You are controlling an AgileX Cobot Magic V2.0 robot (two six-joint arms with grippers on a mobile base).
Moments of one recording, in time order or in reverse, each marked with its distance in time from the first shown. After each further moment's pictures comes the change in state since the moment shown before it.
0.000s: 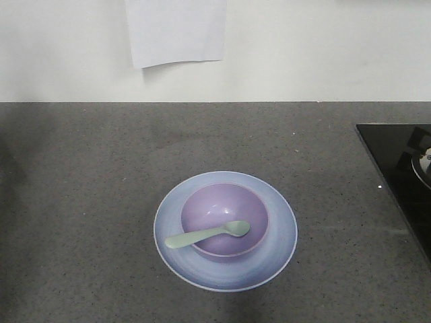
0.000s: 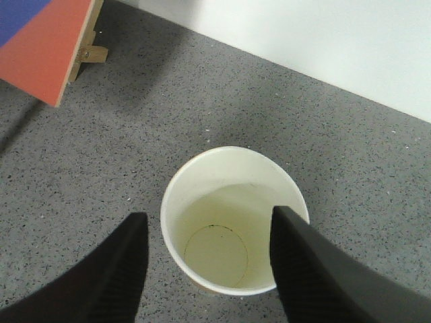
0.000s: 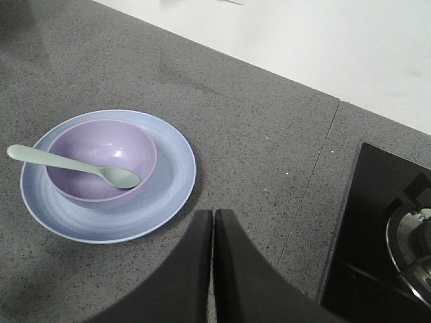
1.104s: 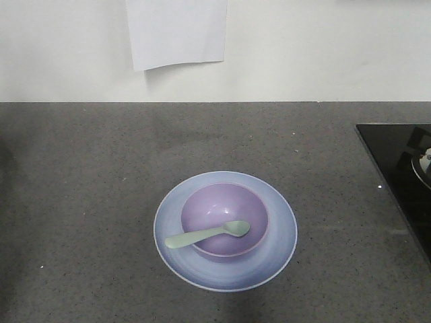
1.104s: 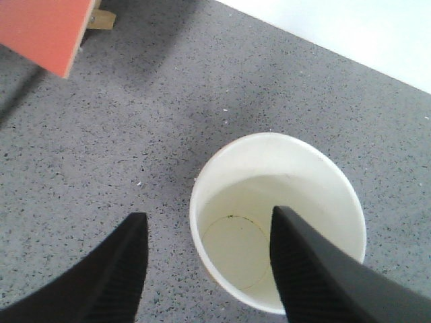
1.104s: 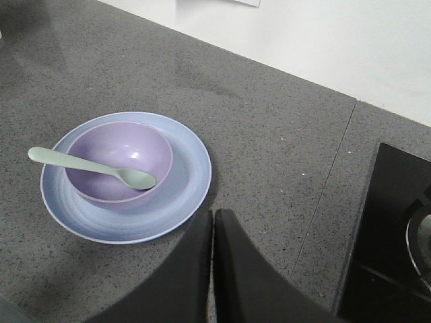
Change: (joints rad) left arm 0.075 0.075 0.000 -0.113 -0.009 0.101; right arm 0.000 0.000 0.000 0.042 0.002 0.000
